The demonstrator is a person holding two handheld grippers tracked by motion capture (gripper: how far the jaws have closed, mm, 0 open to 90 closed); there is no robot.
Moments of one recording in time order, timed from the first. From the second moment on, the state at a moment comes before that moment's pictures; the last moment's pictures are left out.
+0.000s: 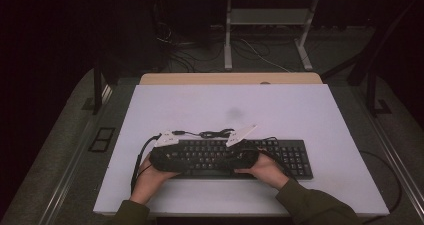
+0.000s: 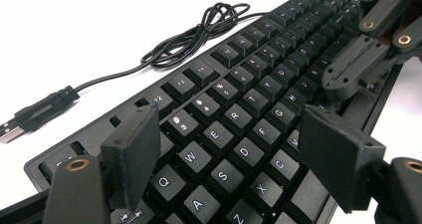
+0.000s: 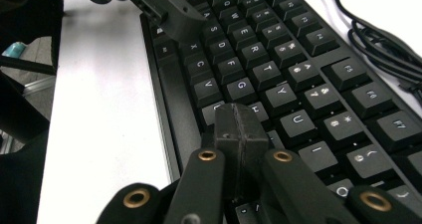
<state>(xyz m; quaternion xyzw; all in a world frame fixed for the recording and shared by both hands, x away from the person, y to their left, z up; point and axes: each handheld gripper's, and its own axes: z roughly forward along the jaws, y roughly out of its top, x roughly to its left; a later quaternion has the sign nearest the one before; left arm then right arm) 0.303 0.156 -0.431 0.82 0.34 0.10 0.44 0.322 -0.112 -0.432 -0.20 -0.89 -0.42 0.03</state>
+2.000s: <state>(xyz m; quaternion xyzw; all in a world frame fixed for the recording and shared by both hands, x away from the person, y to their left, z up) 0.292 0.139 -0.433 0.85 0.29 0.04 0.43 0.340 -0.152 -0.429 -0.28 -0.85 -0.44 -0.05</state>
